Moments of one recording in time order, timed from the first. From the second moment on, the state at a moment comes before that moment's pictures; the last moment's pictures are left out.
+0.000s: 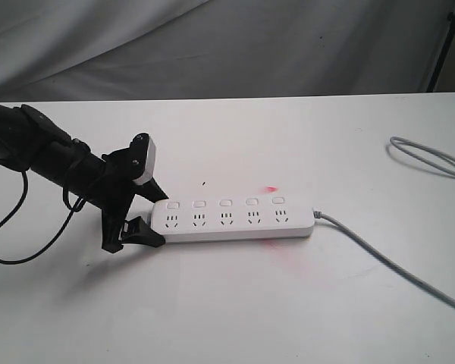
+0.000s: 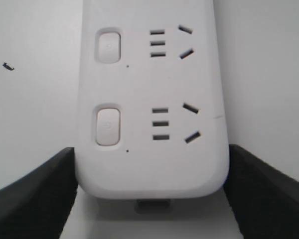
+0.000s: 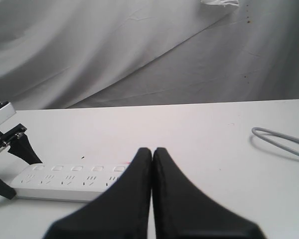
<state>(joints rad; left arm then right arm) -0.33 2.13 -1.21 -0.96 0.80 2.08 0.12 0.01 0.00 0.18 0.16 -0.02</state>
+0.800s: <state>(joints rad) -0.33 2.13 -1.21 -0.96 0.80 2.08 0.12 0.01 0.00 0.18 0.16 -0.02</state>
